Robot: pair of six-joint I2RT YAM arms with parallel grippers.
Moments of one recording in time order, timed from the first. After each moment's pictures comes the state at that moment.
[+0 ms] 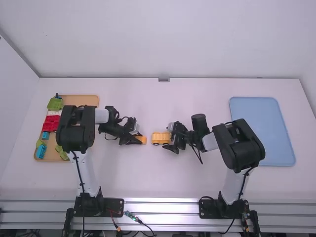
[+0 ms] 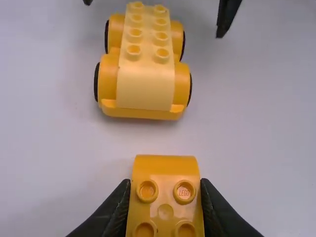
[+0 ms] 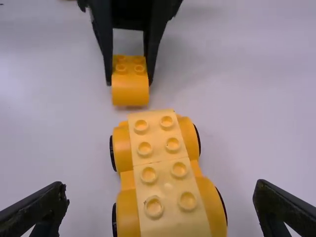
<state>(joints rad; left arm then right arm) 0.04 2.16 1.14 -0.74 1.01 1.64 0.32 1.97 0.64 0.52 -0.92 -0.71</state>
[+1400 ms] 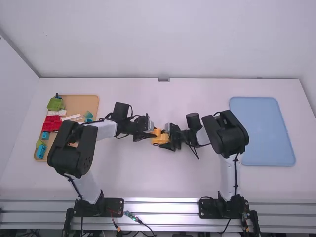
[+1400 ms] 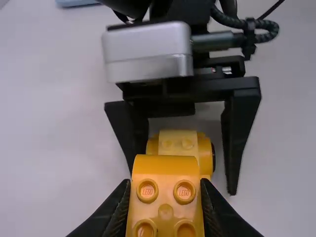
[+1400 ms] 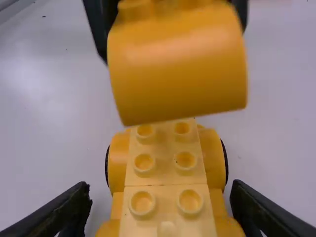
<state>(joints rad) -0.18 1.83 0.85 -0.05 0.99 1.11 0.33 2.21 0.80 0.55 -1.11 -0.76</state>
